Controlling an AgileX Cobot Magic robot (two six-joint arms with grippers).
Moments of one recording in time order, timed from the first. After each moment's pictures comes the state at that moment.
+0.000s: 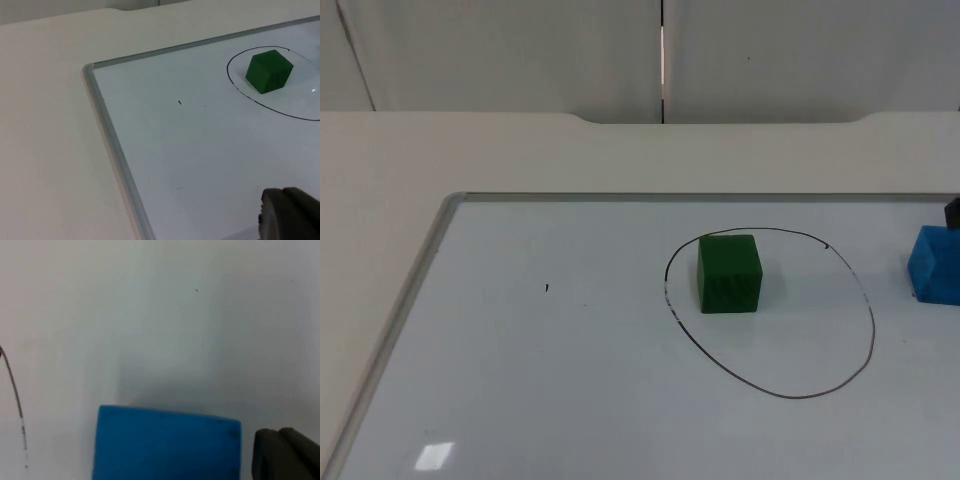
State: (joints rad) right arm 0.06 1.89 -0.90 -0.07 0.14 0.17; left arm -0.41 0.00 -0.50 -0.03 1.09 -0.06
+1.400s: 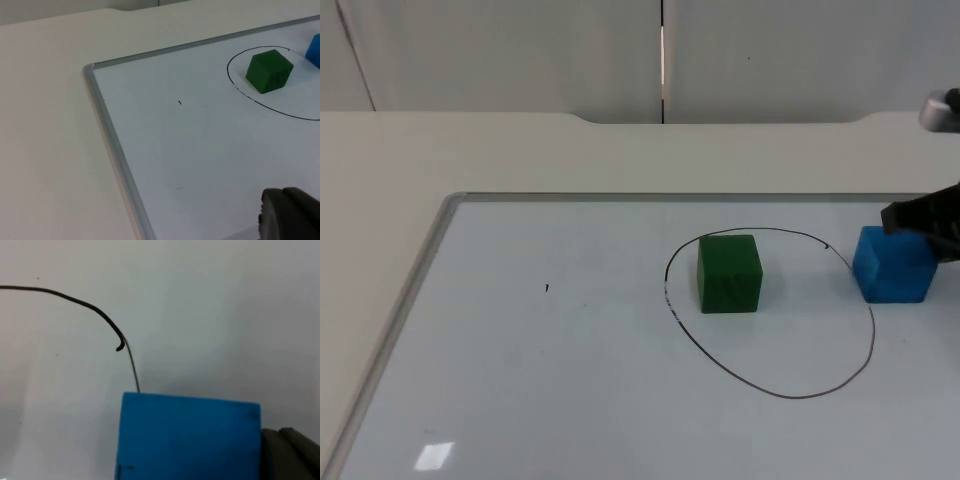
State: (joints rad) right arm 0.19 1.90 -0.90 -0.04 0.08 0.18; left arm -0.41 0.00 -0.50 -0.03 1.09 -0.05
